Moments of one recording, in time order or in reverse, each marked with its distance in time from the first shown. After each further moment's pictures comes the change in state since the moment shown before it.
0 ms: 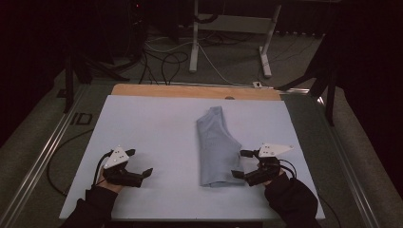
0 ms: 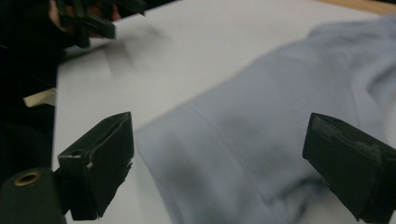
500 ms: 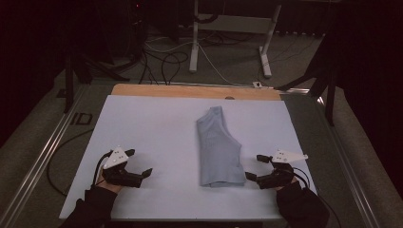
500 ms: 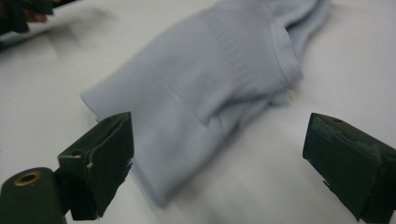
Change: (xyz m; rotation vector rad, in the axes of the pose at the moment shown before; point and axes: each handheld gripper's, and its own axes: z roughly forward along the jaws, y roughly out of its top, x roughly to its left) left arm 0.000 0.000 -0.001 0.000 -0.002 0.004; right arm -0.010 -0.037 -0.030 0.025 -0.165 0.083
